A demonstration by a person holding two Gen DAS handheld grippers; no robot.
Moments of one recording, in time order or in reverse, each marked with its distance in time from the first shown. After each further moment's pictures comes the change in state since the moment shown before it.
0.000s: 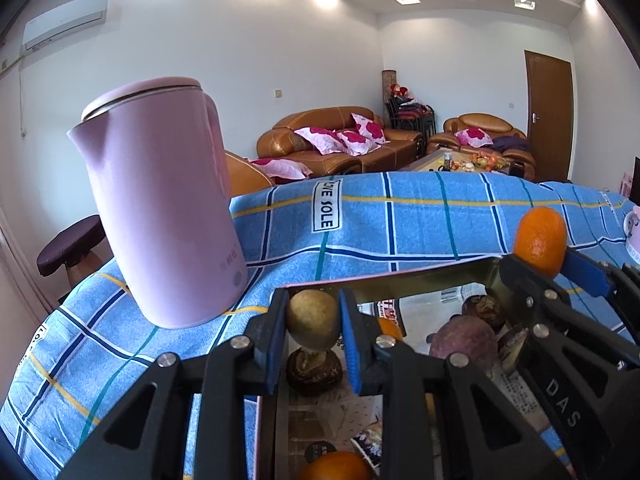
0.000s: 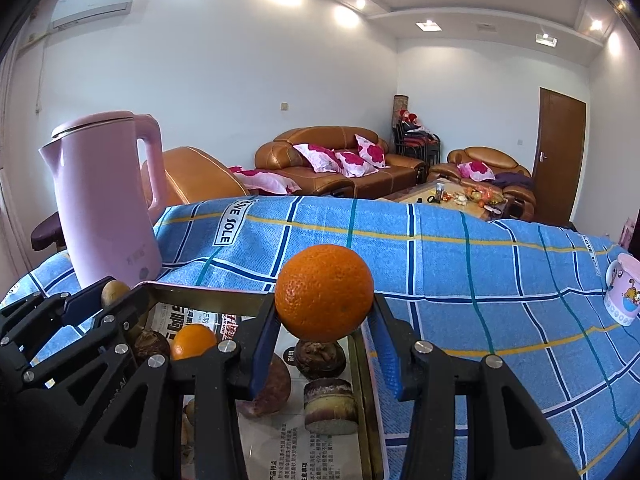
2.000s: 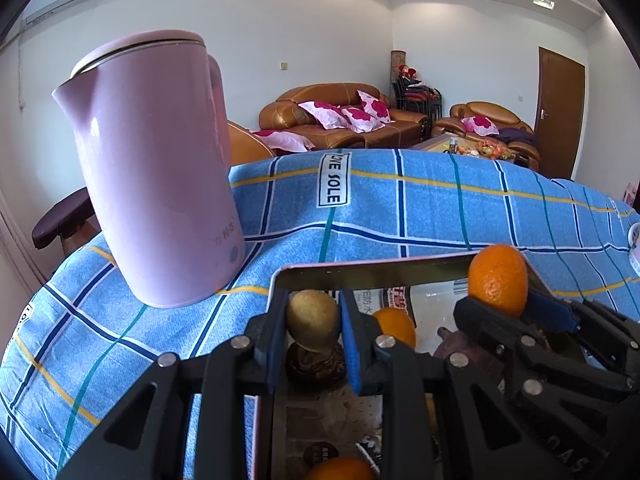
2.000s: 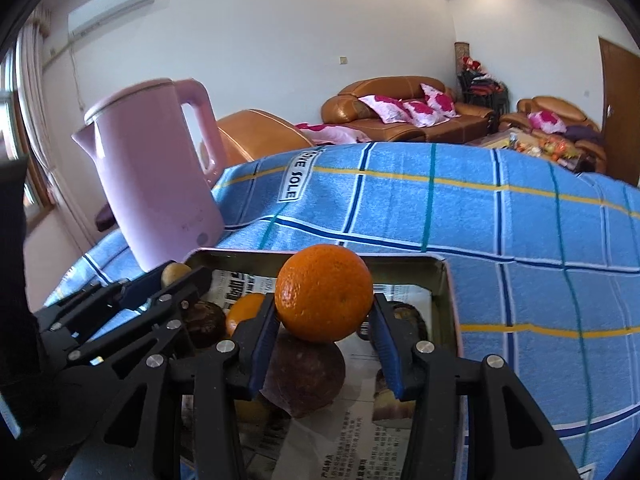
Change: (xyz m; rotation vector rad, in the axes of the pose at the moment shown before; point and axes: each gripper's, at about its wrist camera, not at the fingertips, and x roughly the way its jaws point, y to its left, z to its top) left arm 0.024 0.012 -0.001 -0.053 0.097 -0.017; right arm 0.037 0.002 -0.007 0.072 0.180 0.352
